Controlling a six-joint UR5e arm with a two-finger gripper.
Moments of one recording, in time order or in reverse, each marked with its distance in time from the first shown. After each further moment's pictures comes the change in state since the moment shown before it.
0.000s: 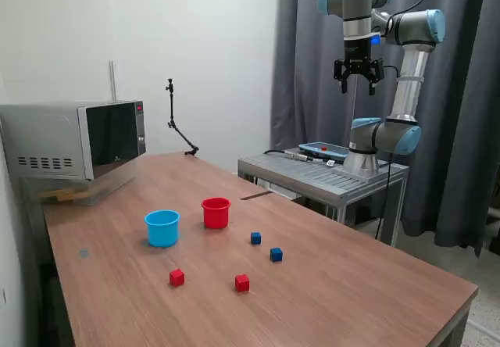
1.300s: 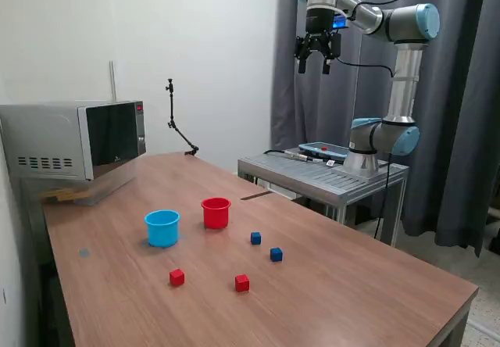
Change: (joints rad) arm -0.113 0.164 -0.231 -0.254 -0.007 -0.006
